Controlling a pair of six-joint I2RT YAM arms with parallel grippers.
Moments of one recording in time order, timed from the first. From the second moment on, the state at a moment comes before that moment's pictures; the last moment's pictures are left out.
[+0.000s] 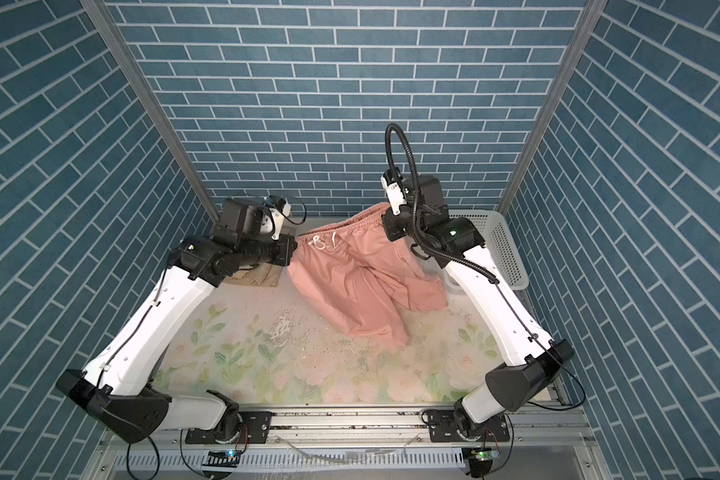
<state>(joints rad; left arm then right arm) -0.45 1.40 1.73 -1.00 0.04 -0.15 0.58 1.53 1.93 -0.85 0.07 -0.08</state>
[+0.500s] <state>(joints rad) -0.42 1.41 2.38 -1.39 0.20 0.04 0.58 1.51 2.57 -1.26 -0.09 -0.08</state>
